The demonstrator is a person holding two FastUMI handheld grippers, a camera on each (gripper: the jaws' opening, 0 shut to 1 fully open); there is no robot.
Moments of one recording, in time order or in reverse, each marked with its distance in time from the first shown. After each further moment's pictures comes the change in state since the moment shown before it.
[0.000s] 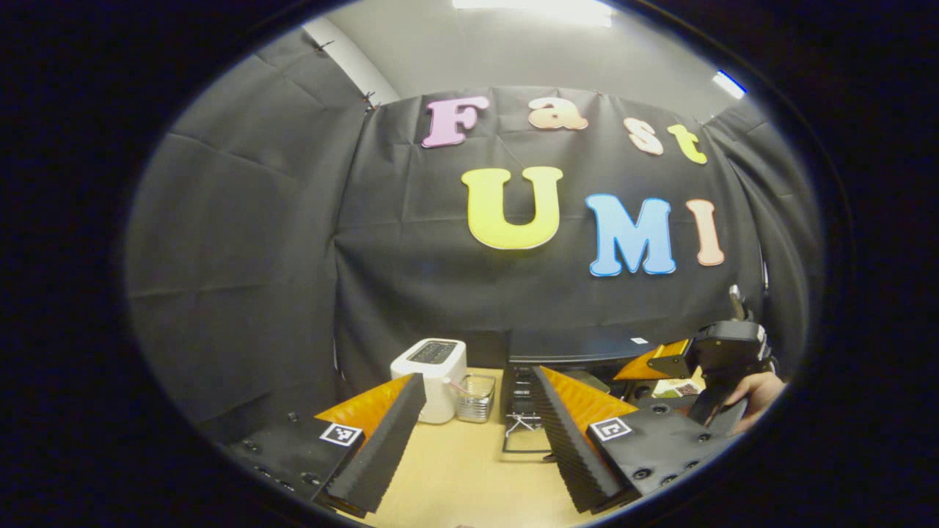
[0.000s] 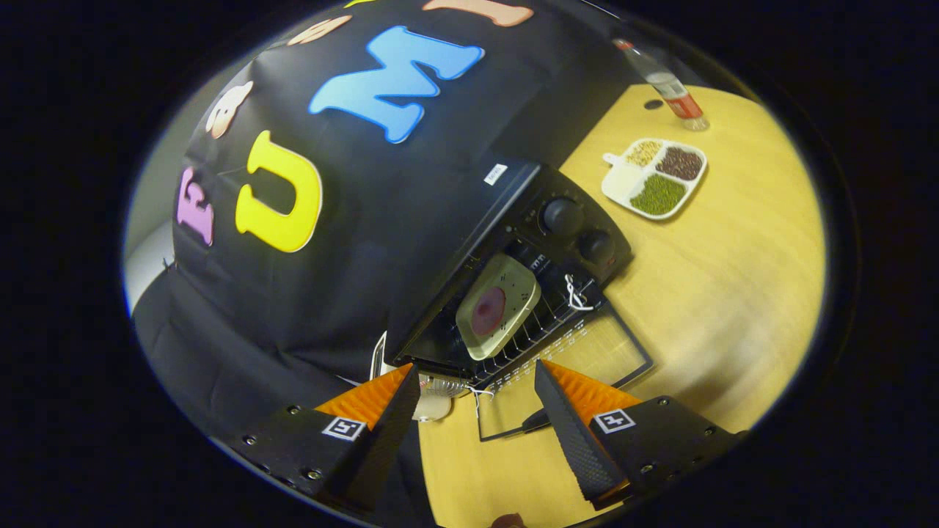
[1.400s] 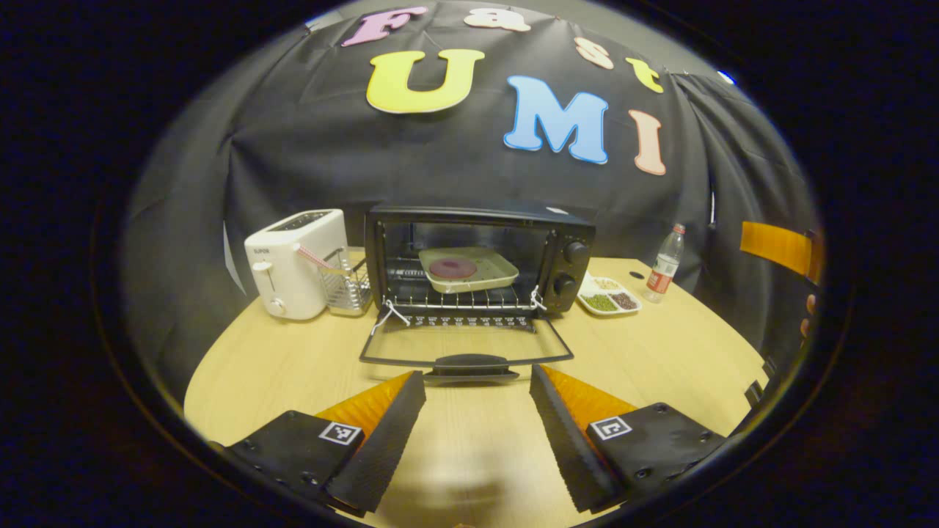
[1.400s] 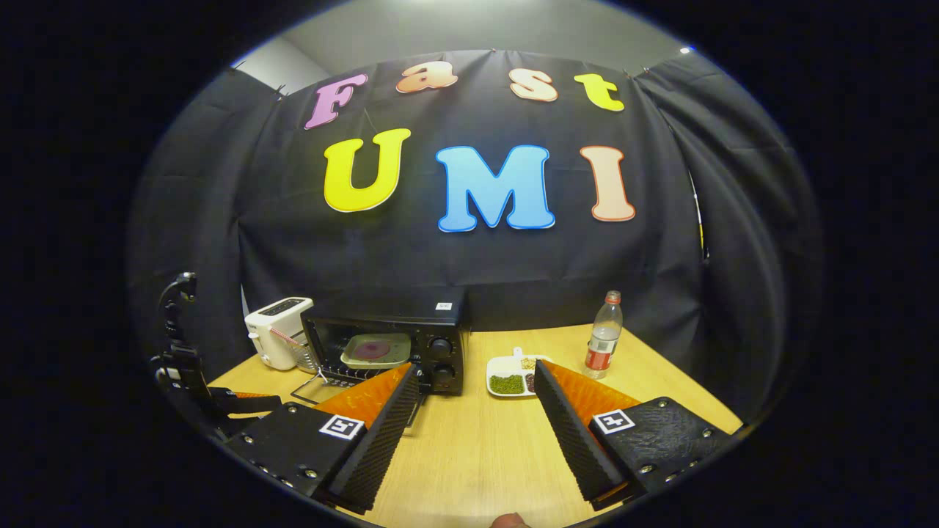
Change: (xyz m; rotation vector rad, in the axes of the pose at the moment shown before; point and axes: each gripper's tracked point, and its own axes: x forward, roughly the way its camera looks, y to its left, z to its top) left arm 0.032 -0.151 -0.192 -0.013 0.479 -0.315; right arm -0.187 -0.066 0.095 -0.898 -0.418 -0.237
